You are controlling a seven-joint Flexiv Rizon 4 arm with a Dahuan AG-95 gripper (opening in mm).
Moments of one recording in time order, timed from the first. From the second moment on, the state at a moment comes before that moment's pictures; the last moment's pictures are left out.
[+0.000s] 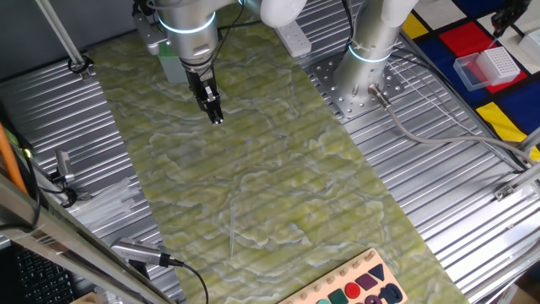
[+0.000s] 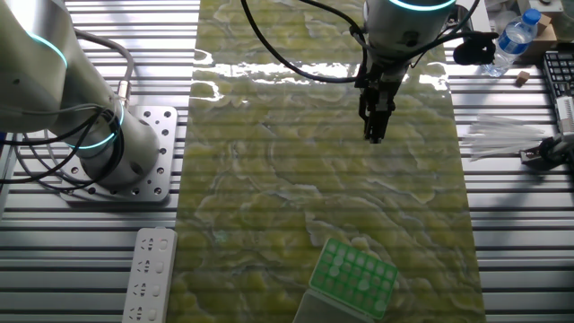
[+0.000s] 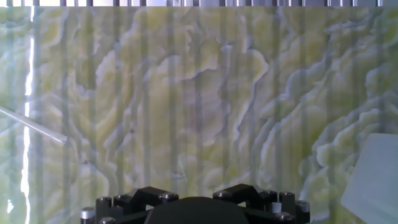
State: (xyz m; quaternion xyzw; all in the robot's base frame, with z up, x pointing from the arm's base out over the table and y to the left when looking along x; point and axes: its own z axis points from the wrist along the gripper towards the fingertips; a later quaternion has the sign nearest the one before) arm 0.500 0.000 0.170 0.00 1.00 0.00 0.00
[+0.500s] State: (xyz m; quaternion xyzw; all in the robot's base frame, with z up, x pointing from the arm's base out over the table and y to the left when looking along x) arm 0.501 0.000 0.170 -0.04 1.00 0.00 0.01
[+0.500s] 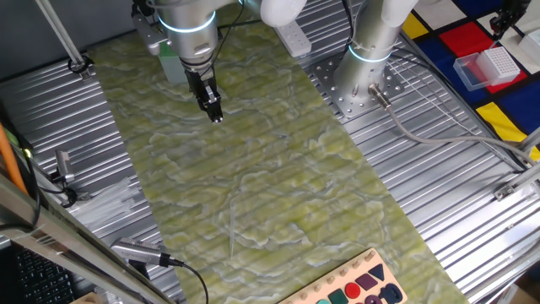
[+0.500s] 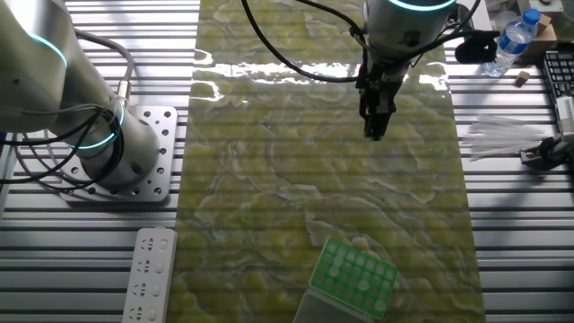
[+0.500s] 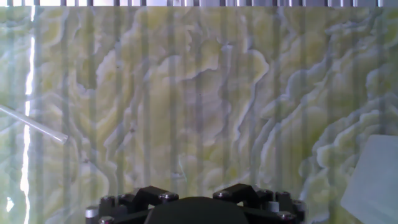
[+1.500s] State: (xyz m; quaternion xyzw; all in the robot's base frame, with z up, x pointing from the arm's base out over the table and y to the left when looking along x) arm 0.506 0.030 0.166 -0.19 0.98 0.01 0.03
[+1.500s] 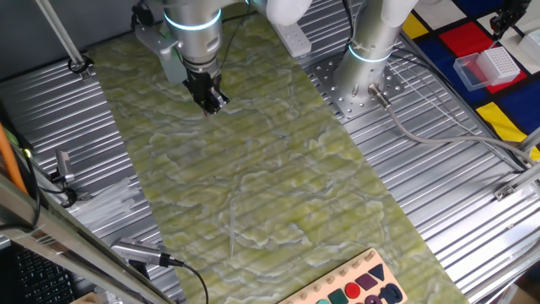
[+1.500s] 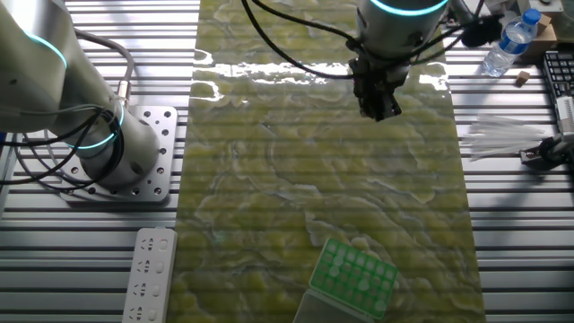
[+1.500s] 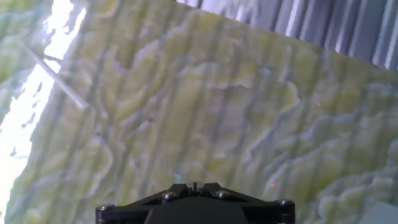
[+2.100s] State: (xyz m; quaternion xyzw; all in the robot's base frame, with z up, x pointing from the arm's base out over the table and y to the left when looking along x) arm 0.529 0.053 0.165 -0.26 0.96 0.01 0.02
